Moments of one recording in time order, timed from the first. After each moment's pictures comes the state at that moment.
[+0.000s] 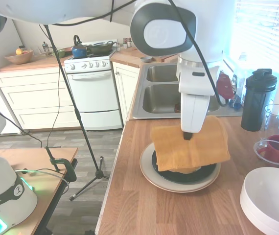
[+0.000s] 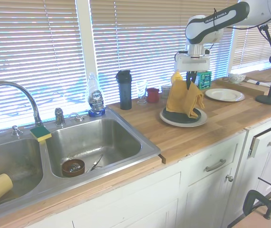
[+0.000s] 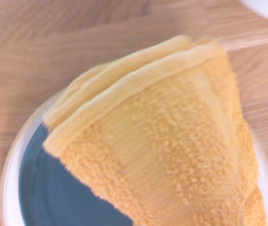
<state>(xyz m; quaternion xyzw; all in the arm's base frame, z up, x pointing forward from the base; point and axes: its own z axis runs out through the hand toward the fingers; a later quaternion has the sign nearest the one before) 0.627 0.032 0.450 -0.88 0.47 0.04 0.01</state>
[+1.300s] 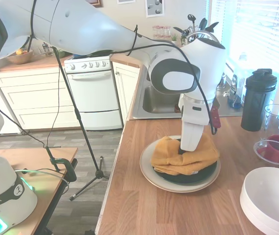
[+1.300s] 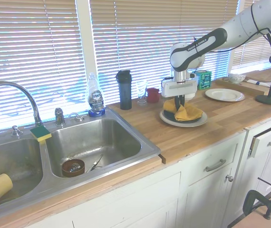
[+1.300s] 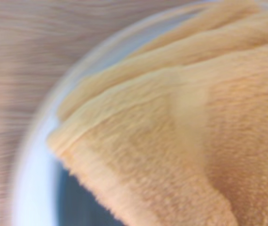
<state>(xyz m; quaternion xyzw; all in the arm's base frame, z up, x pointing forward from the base) 0.638 0.108 0.346 -0.89 0.45 0.07 -0.03</state>
